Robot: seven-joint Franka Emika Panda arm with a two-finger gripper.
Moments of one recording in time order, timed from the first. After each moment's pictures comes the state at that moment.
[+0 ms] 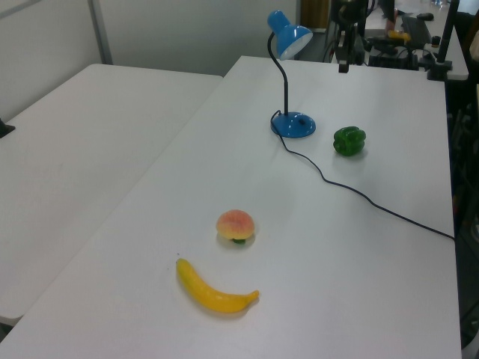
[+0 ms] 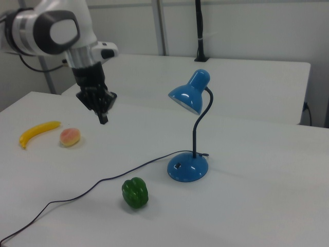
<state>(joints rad) -0.01 0.01 0.01 -1.71 -0.08 1.71 -0.04</state>
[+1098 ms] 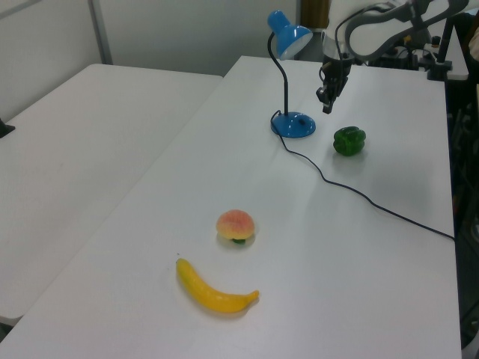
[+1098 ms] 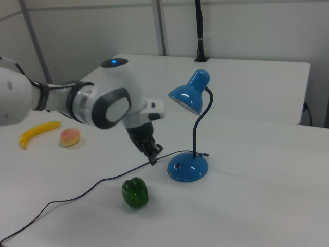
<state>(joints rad) -0.18 0.19 0.01 -1.96 -0.08 2.30 0.13</state>
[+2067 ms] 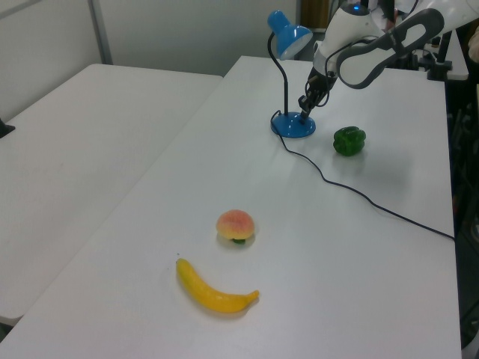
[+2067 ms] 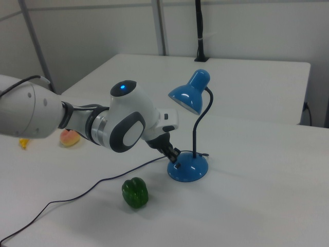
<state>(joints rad) -0.21 0.34 0.00 -1.95 -0.08 2.68 0.14</state>
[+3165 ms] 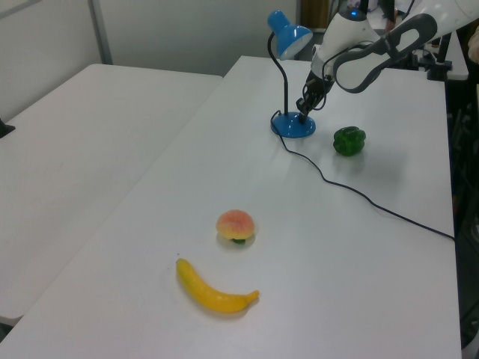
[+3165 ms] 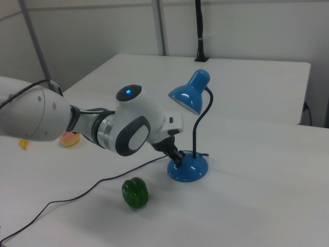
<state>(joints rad) -0.22 0.38 0.00 -1.92 -0.08 2.71 0.14</state>
